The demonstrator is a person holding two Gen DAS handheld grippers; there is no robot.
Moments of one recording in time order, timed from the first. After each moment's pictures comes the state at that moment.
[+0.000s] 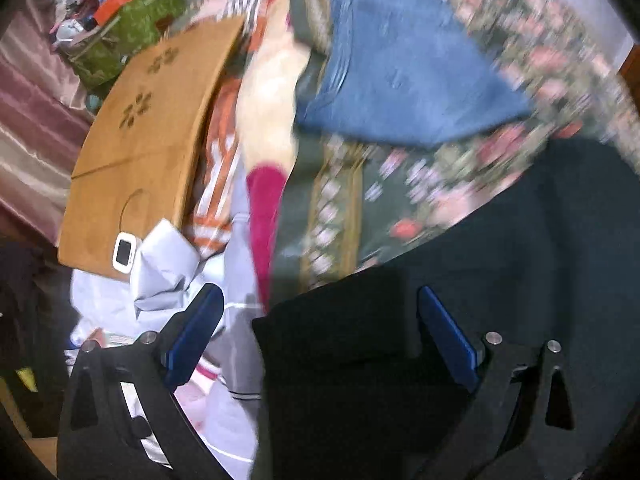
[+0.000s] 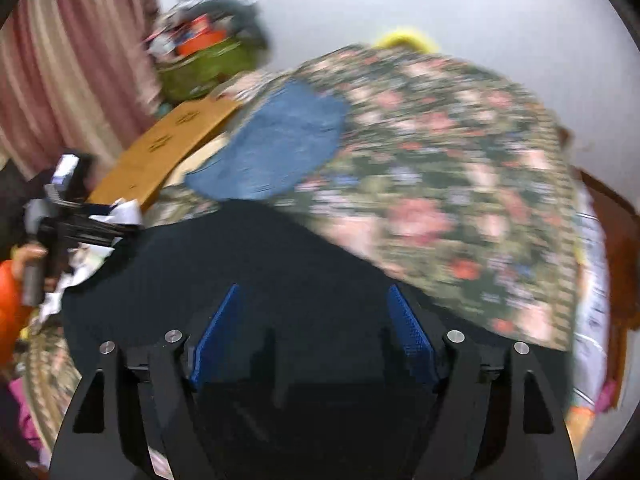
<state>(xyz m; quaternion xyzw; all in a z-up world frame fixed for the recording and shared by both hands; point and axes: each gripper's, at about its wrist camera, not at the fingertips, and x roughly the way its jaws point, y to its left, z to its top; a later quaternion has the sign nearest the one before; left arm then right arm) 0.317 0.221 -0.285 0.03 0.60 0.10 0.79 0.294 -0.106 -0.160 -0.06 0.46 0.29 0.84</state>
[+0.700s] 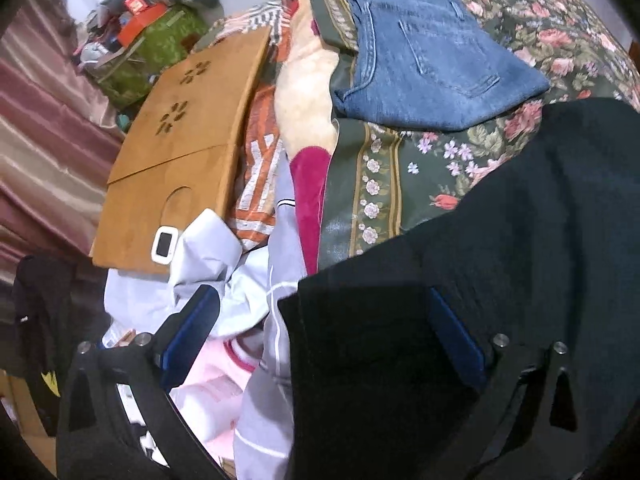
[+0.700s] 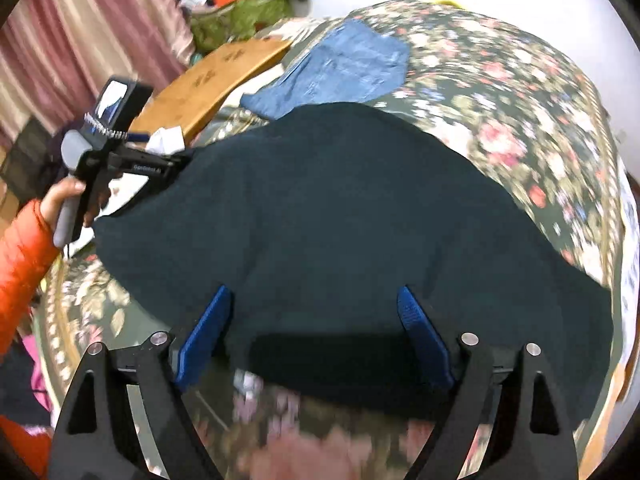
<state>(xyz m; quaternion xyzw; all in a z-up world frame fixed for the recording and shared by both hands) 0.276 0.218 -0.268 0.07 0.56 0.14 0.82 0.206 -0.094 -0.184 -0.07 0.50 0.31 0.80</state>
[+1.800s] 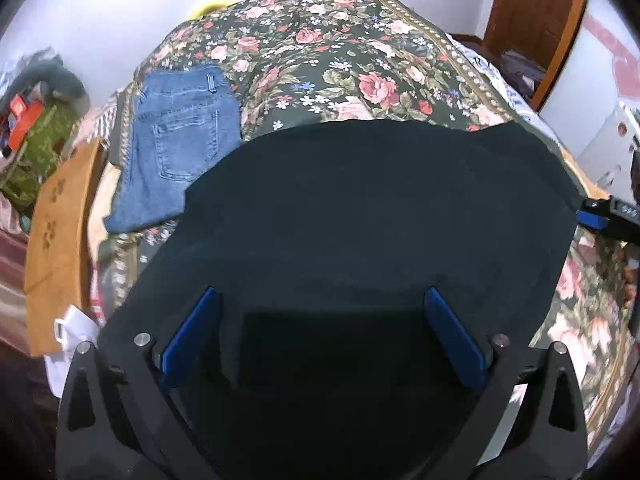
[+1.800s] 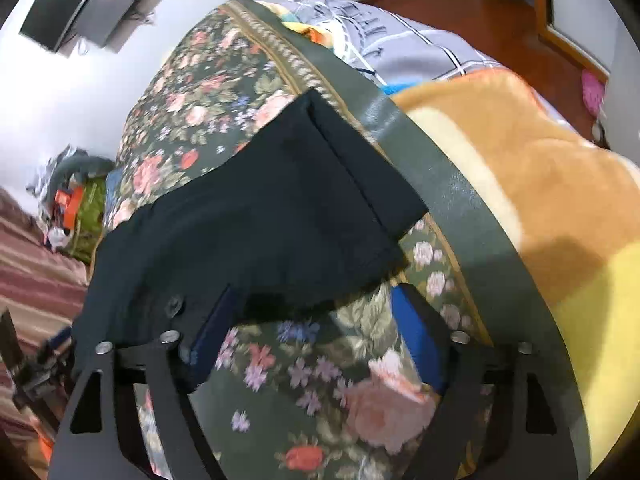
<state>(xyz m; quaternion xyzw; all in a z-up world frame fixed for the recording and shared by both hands) 0.265 -0.018 -0.220 0.09 0.52 -0.10 0.84 0.201 -0.372 -0.265 0.30 0.50 0.03 0.81</state>
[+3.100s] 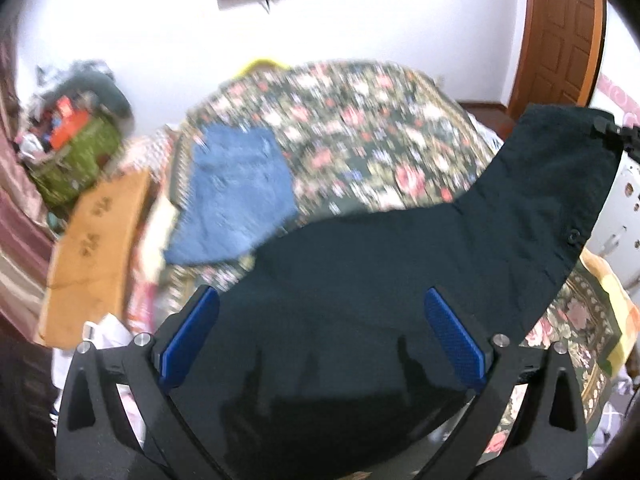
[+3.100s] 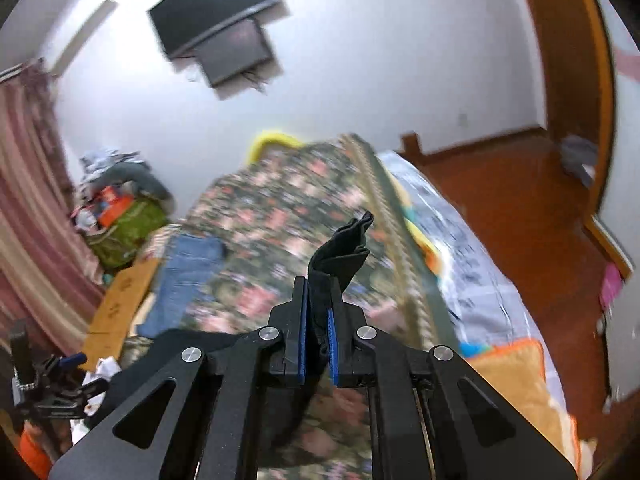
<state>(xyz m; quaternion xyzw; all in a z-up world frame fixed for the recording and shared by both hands) 0.233 0.020 -0.134 0.07 0.40 -0.04 0.91 0.234 -0.319 -0.069 0.14 0.30 0.10 0.94</state>
